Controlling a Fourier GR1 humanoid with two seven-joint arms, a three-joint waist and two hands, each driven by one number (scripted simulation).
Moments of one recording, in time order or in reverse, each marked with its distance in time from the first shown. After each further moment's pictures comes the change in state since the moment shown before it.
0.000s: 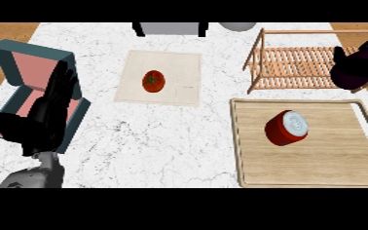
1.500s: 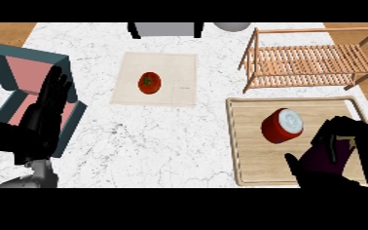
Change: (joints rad) left arm 0.052 0.024 -0.012 -0.047 0.019 0.017 0.011; right arm 0.556 0.234 0.365 -0.770 0.059 0.300 0.206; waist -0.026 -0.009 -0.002
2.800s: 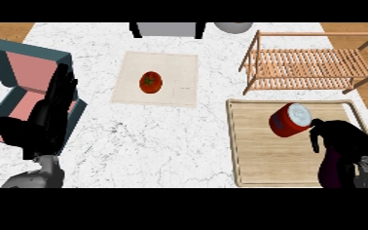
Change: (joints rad) left arm -0.028 -0.008 -0.020 0.031 -0.005 0.013 -0.010; right arm -0.135 -0.444 0.181 0.878 0.256 0.065 -0.504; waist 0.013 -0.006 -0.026
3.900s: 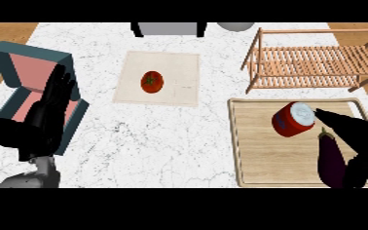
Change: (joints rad) left arm 0.011 0.035 -0.011 0.001 0.035 0.014 -0.006; right arm 0.014 -0.097 -0.008 -0.145 -0.237 0.131 0.170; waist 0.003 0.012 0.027
